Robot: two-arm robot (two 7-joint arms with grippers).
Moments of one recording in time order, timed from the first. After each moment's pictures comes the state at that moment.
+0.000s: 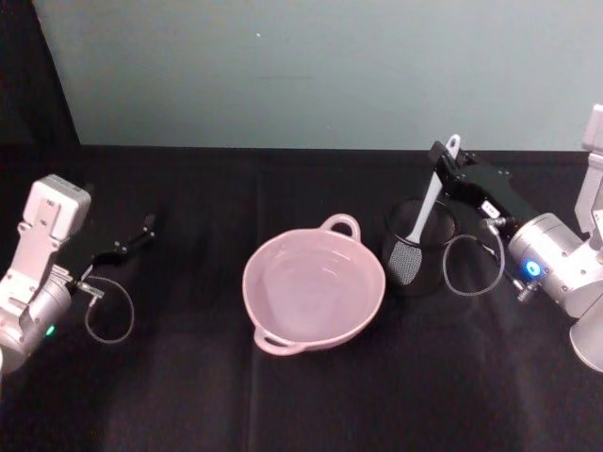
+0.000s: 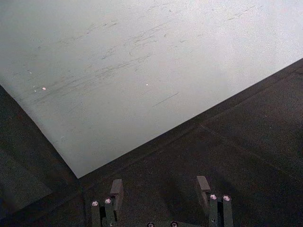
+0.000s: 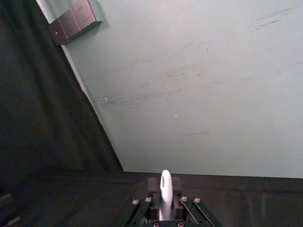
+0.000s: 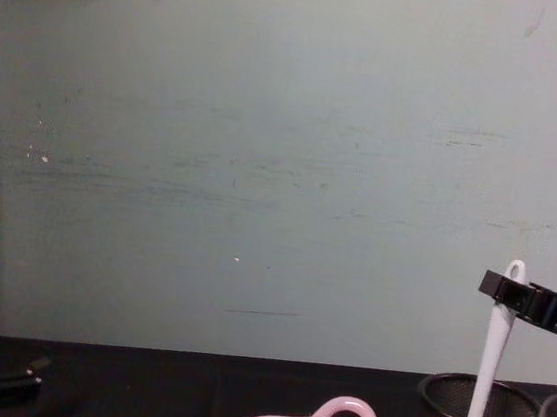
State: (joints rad) left arm -0.20 0.60 0.45 -1.41 -0.25 -0.12 0.03; right arm 0.27 0.34 -0.23 -1.40 0.65 0.04 0.31
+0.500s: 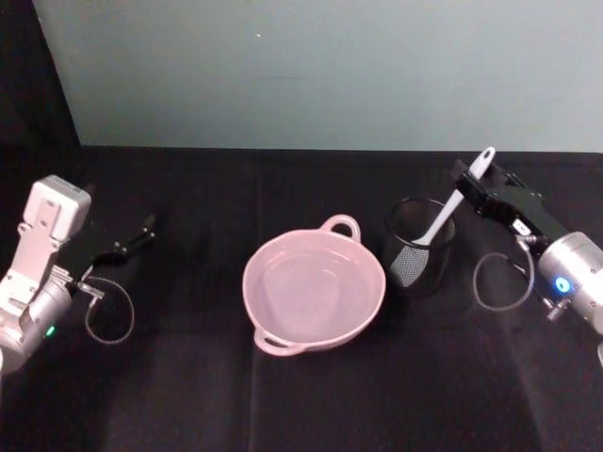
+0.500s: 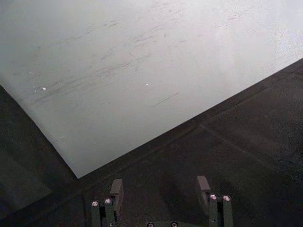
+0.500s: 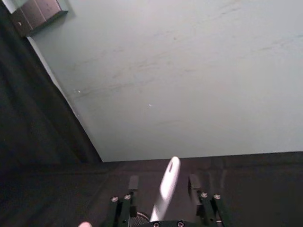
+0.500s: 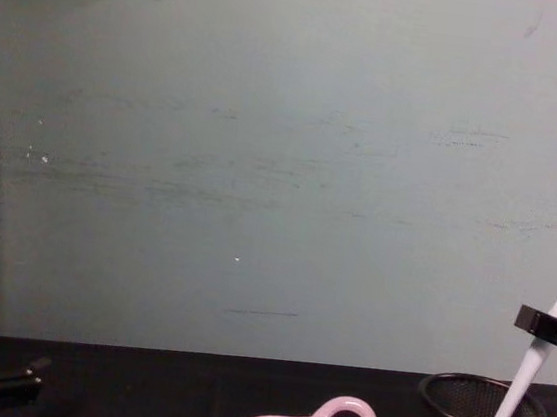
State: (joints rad) left arm -0.20 0.60 0.45 -1.41 -0.25 -0.12 0.03; right arm 0.23 0.37 -0.18 -1.39 0.66 0.07 0.28
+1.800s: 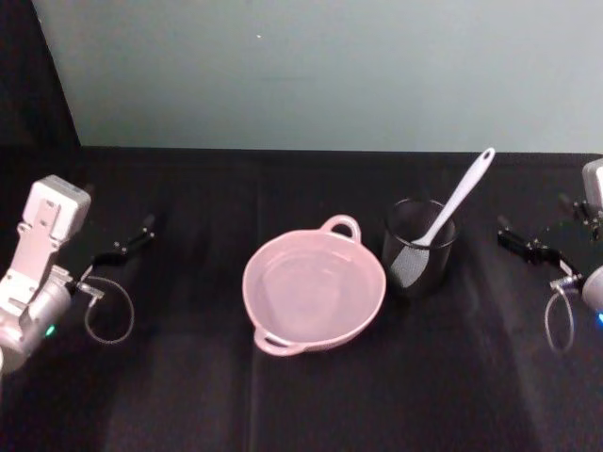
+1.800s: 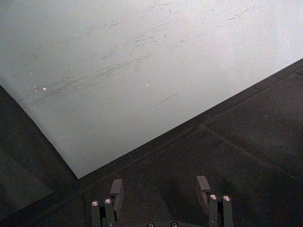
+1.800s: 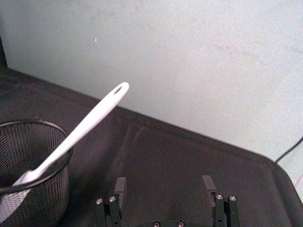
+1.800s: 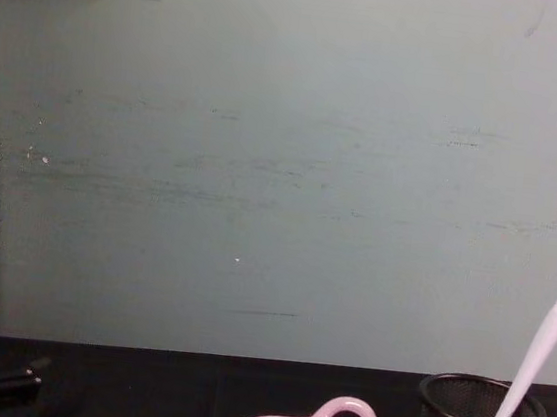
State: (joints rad) left arm -0.20 0.60 0.45 -1.41 -0.25 -0.12 0.03; right arm 0.15 0.57 -0.26 -1.51 0.27 0.15 0.03
